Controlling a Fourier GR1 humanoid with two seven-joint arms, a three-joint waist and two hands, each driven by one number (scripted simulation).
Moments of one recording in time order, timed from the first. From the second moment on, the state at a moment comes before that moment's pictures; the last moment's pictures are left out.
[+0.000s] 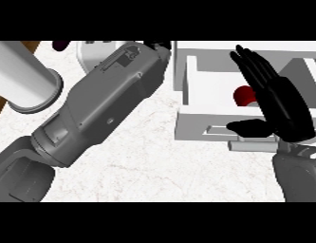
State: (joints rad) left arm -1.38 0.09 -0.58 -0.58 0.97 0.79 -0.16; right arm -0.36 -0.15 0.02 -1.71 0.95 0.16 -0.06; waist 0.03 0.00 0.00
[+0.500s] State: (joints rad) left arm -1.29 0.21 -0.59 -0.74 0.92 0.83 -0.07; right arm -0.54 -0.15 0.02 -1.24 1.14 -0.07 -0.11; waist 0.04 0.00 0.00
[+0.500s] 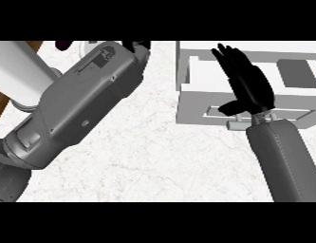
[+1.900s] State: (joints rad) left arm -1.13 0.43 -0.57 -1.09 0.82 0.84 0.11; right arm -1.02 -0.18 -0.16 -0.37 1.30 -0.64 -0.13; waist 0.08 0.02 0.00
